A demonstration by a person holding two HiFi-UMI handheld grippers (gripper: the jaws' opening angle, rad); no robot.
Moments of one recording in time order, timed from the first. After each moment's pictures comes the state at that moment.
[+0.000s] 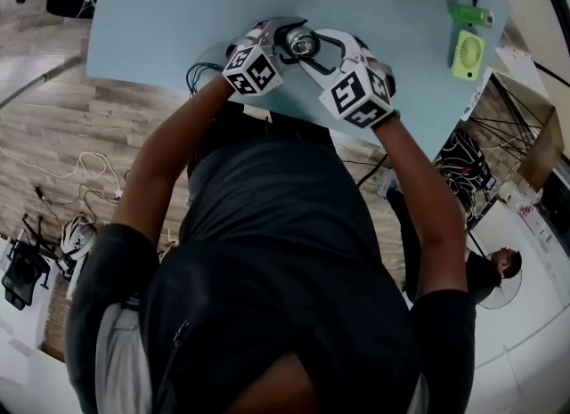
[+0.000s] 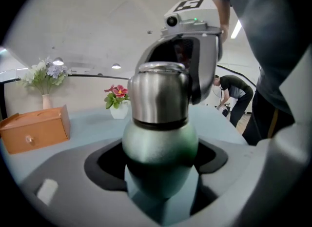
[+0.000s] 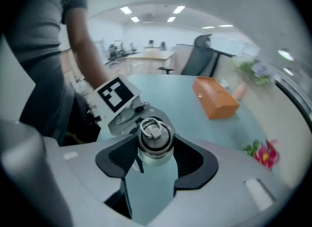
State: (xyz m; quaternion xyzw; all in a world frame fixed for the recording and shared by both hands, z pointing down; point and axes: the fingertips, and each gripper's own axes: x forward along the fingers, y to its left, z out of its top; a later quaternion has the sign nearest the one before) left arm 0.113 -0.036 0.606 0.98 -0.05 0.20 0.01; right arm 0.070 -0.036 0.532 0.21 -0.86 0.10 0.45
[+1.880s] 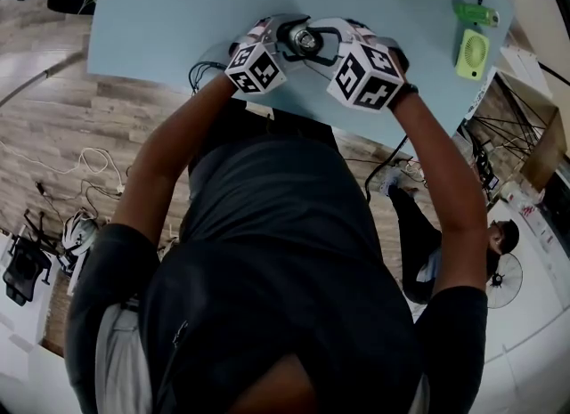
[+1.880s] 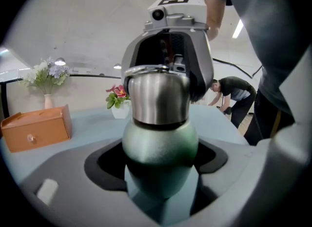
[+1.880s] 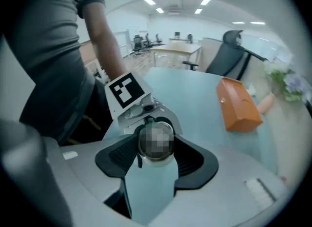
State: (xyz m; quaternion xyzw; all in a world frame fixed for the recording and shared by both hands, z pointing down) left arm 0.114 -0.036 0.605 0.98 -0.06 0.20 0.02; right arm 0.063 -0.032 0.533 0.05 -0.86 0.07 0.50
